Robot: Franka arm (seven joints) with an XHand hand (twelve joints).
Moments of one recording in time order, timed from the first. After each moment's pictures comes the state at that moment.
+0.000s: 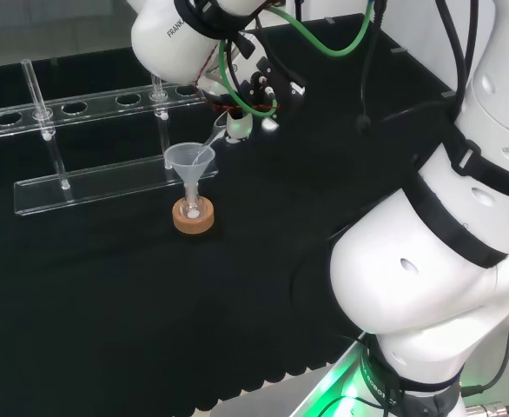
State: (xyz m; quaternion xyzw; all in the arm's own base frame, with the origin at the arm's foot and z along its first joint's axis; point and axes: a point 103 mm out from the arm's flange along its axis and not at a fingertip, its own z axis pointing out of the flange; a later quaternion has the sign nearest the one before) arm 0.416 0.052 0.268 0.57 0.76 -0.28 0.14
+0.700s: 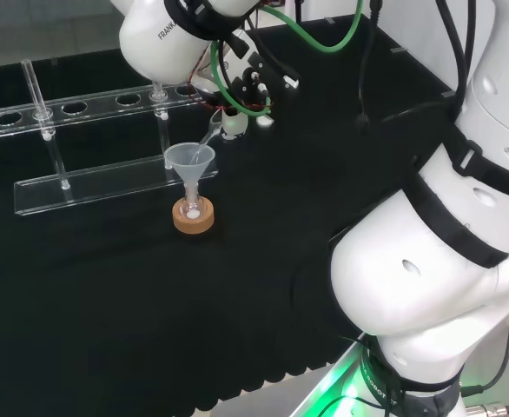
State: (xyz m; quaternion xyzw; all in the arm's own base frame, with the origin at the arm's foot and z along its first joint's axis) arm 0.417 0.061 0.279 0.56 0.76 -0.30 0.16
